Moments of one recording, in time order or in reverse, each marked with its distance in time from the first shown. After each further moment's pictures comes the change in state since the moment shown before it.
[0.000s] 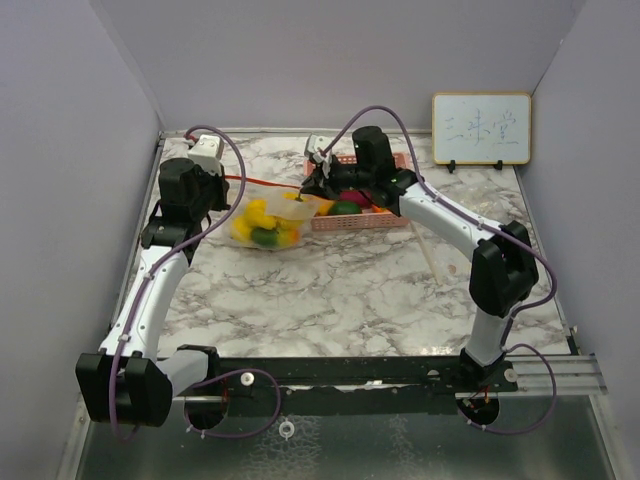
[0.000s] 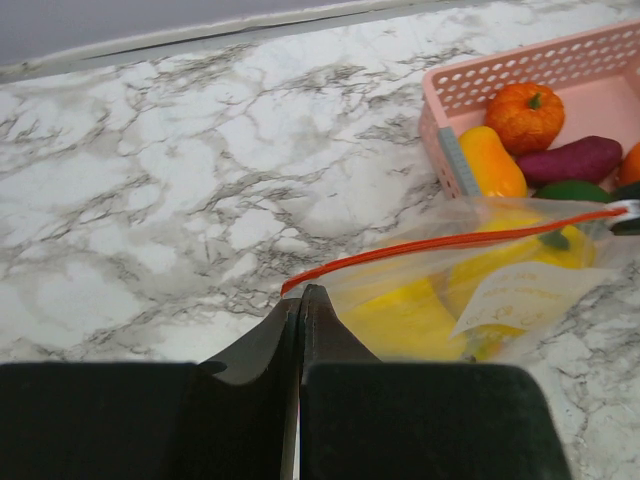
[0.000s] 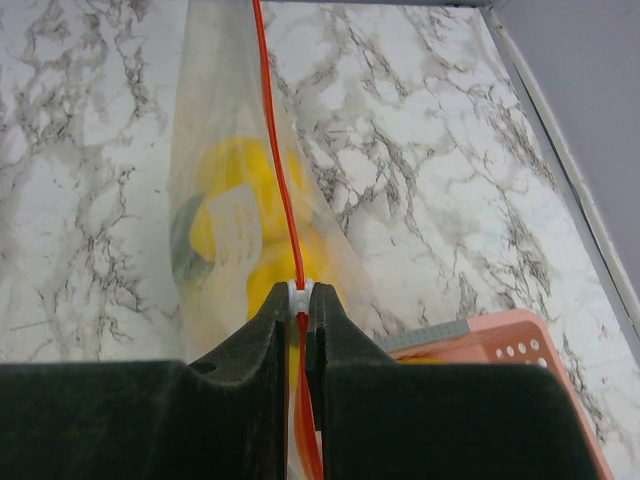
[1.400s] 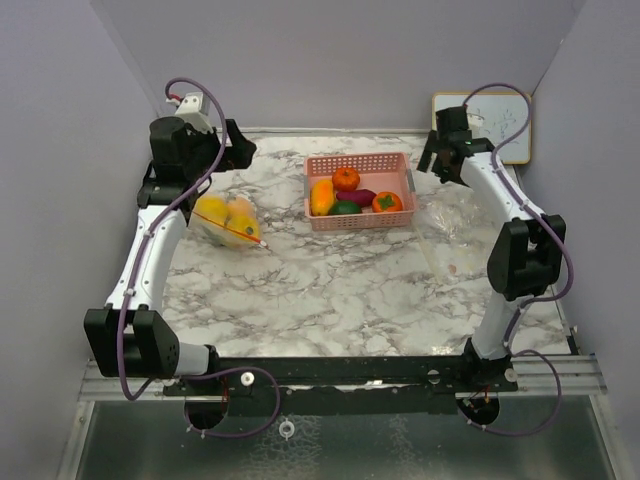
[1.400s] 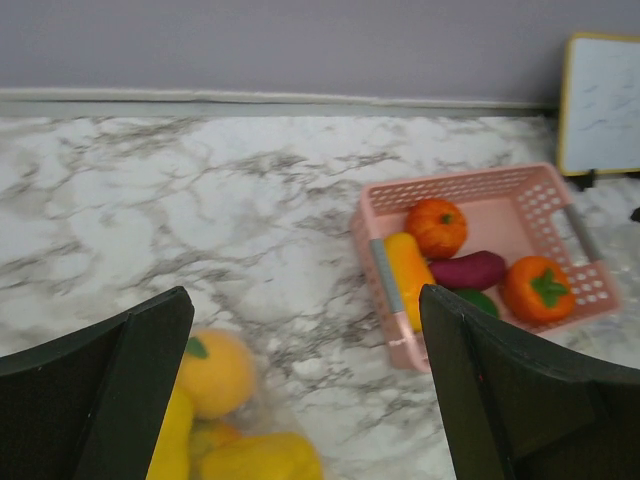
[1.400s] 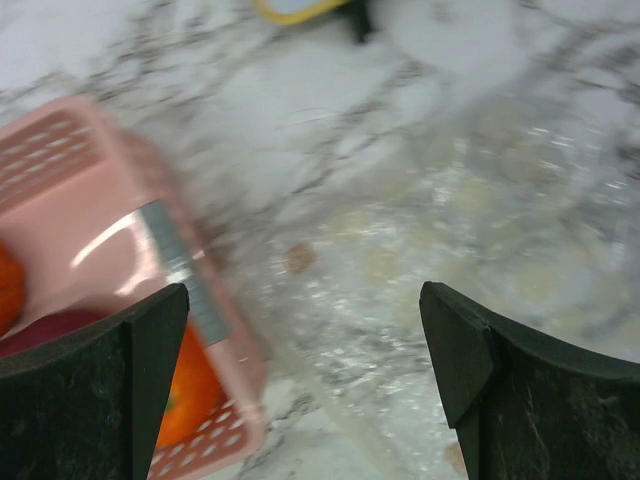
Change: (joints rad) left arm 0.066 0.229 0.296 -0.019 0.119 -0.229; right arm -0.363 0.025 0.129 -0.554 1.040 0.858
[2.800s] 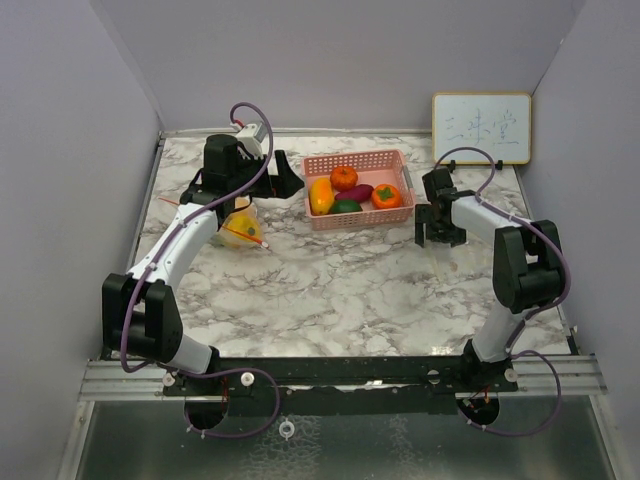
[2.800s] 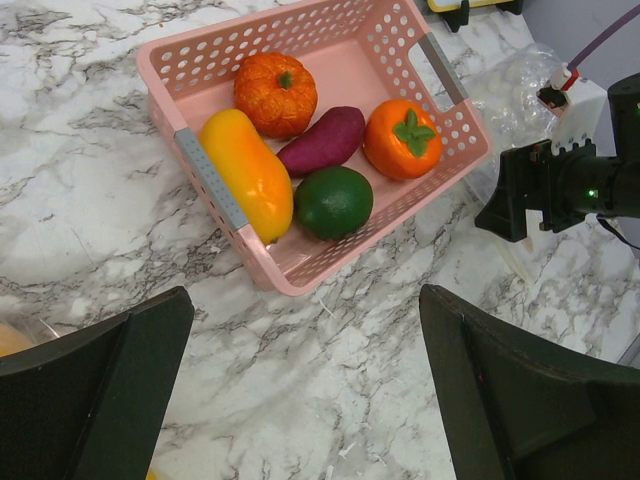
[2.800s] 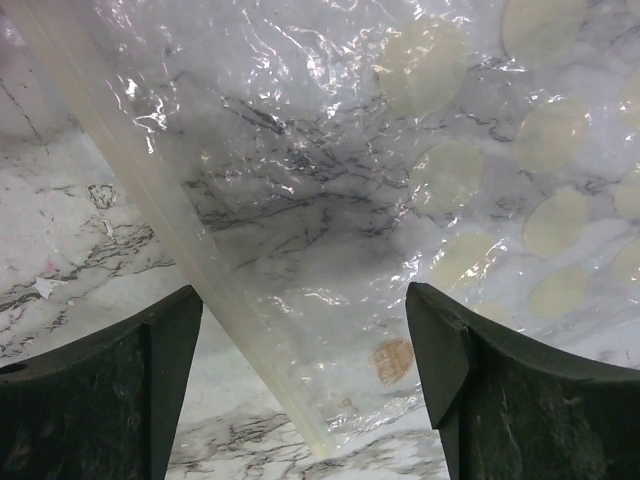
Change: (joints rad) left arm -0.212 0.120 -0.116 0.089 0.219 -0.097; right arm -0.063 -0.098 -0.562 0.054 -0.094 -0.178
